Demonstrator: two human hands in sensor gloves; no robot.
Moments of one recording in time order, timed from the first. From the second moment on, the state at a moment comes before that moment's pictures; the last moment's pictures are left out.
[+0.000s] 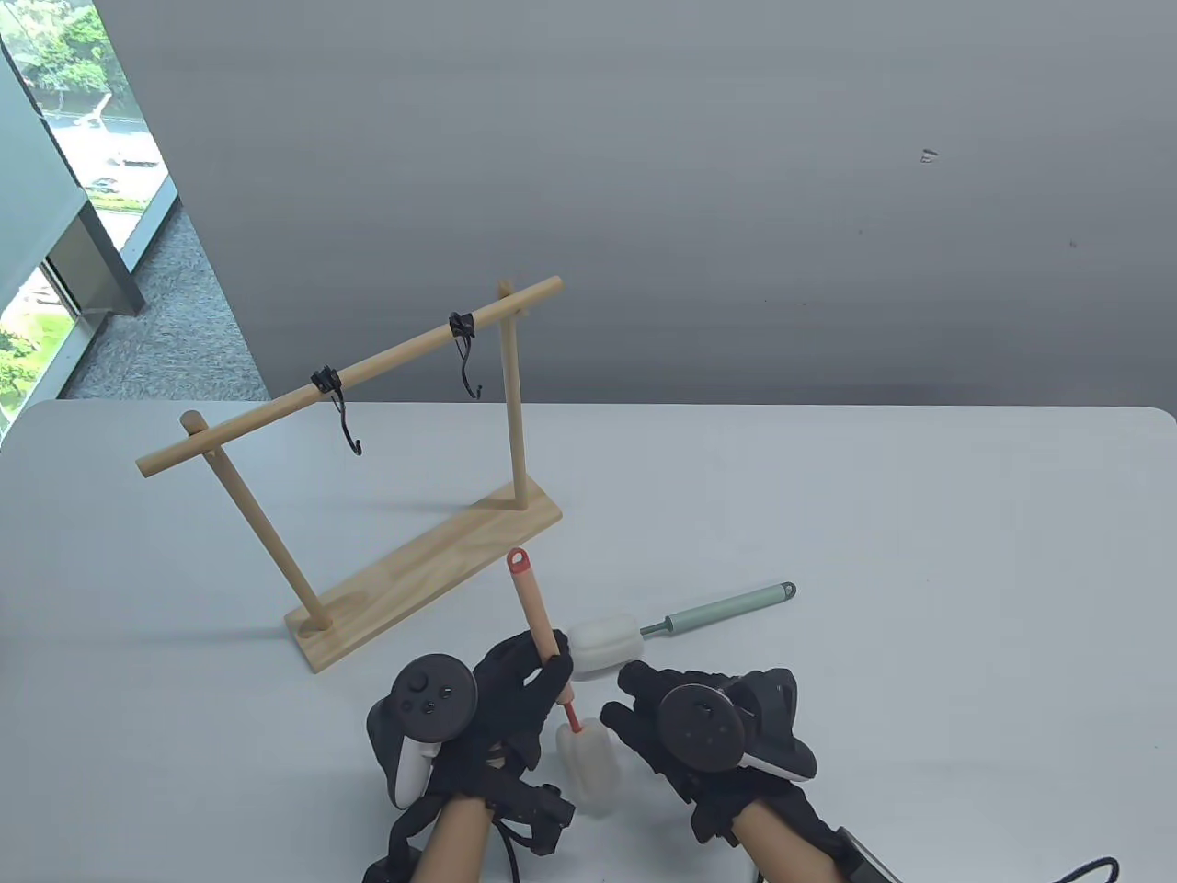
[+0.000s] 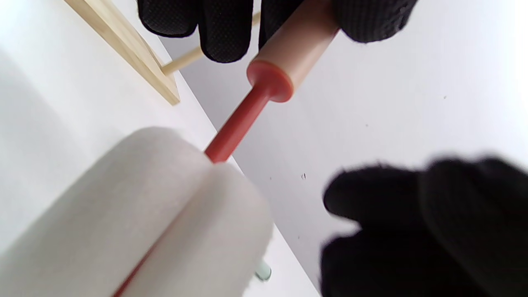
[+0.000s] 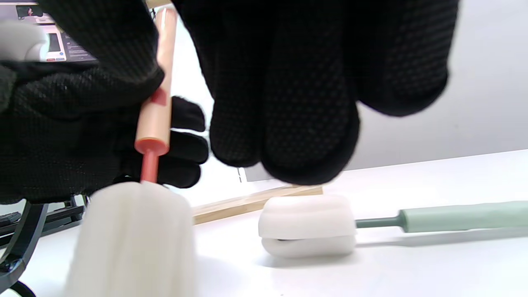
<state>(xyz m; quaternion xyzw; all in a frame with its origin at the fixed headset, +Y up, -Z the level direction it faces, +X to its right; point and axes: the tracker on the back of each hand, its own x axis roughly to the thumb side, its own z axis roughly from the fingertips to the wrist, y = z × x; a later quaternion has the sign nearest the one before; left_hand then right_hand) -0.159 -0.722 -0.301 0.02 -0.03 0.51 0.86 0.089 -0.677 -0.285 0.26 -0.07 0.95 0.16</state>
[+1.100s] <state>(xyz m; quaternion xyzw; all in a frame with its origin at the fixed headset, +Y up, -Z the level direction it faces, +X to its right) -0.240 -0.639 -0.334 0.07 0.06 0.55 0.83 0.139 -0.705 -0.288 0.20 -0.04 0.96 0.18</state>
